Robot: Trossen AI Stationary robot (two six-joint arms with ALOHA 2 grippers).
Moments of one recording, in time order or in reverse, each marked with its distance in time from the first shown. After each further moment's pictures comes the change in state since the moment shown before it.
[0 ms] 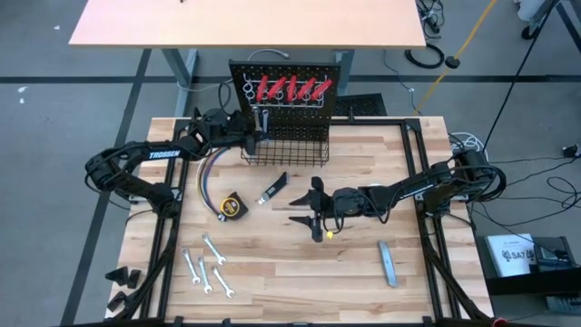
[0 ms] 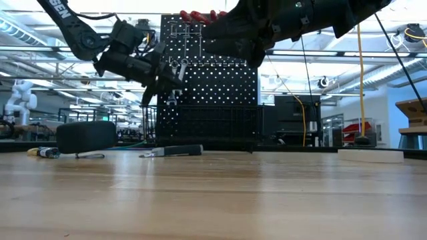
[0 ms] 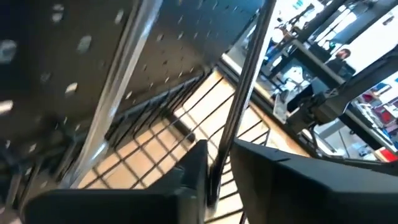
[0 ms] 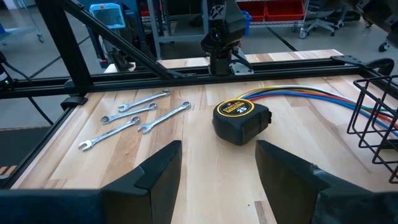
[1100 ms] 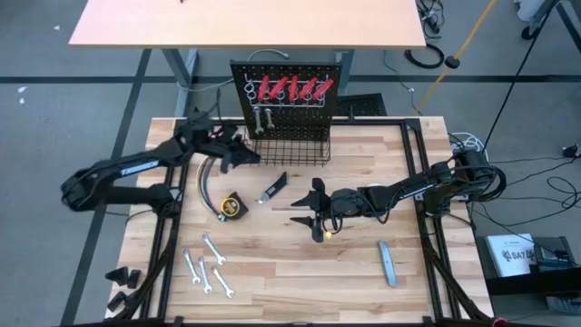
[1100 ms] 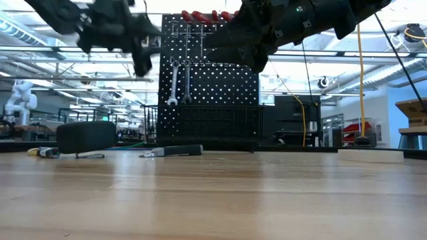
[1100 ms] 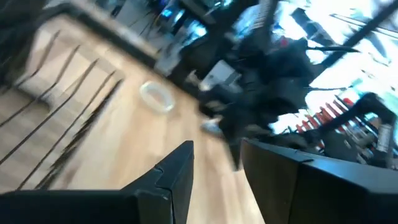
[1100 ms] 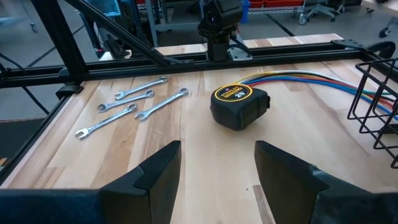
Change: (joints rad) left arm -0.086 -0.337 0.000 -0.263 0.385 0.009; right arm 0.001 0.000 0.000 -0.053 0.001 0.029
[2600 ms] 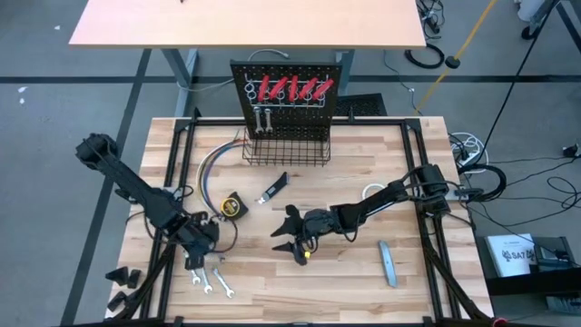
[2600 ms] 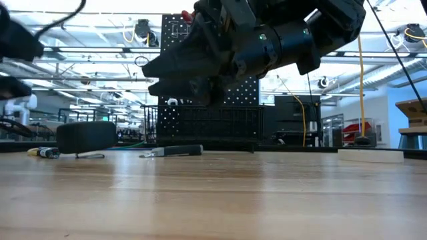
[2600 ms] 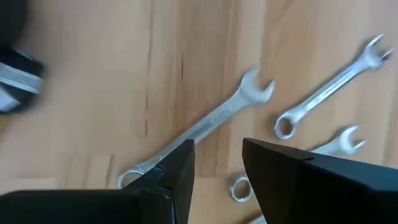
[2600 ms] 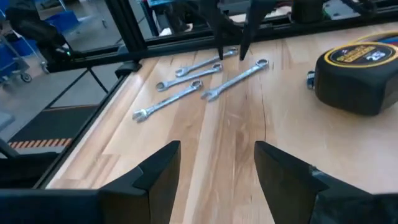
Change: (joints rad) left arm -1.340 0.006 -0.078 -0.895 -0.872 -0.346; right arm 0.049 0.398 0.212 0.179 -0.210 0.094
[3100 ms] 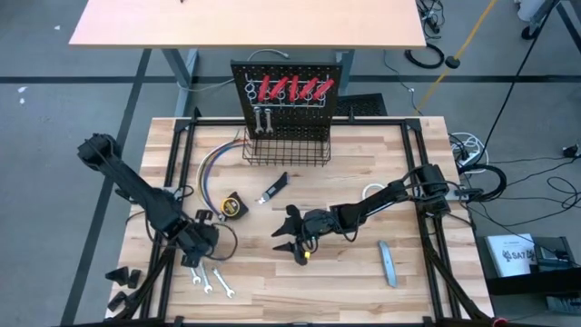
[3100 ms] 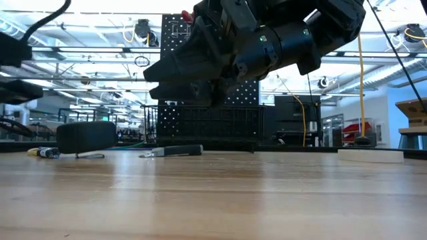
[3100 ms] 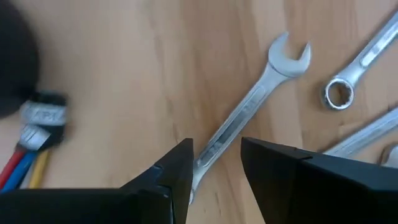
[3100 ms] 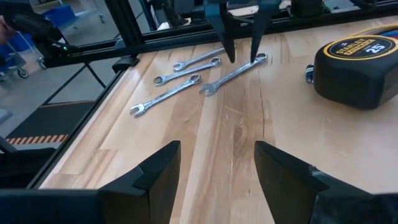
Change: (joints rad) left arm -0.044 0.073 -0.043 0.025 -0.085 0.275; right arm 0.000 0.000 0.000 -0.022 0.001 -0.002
